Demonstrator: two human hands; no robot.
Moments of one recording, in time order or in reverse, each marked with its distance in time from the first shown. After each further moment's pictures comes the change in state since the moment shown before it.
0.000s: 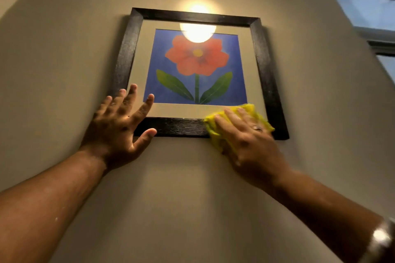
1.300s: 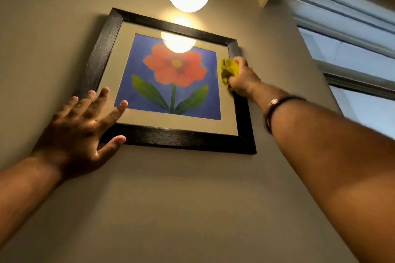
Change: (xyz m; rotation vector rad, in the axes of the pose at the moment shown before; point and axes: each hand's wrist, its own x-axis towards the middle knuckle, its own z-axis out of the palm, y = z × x) left_hand 0.002 0.000 0.000 -0.026 0.027 0.007; right_hand 0.192 0.121 -0.040 0.178 -0.080 0.474
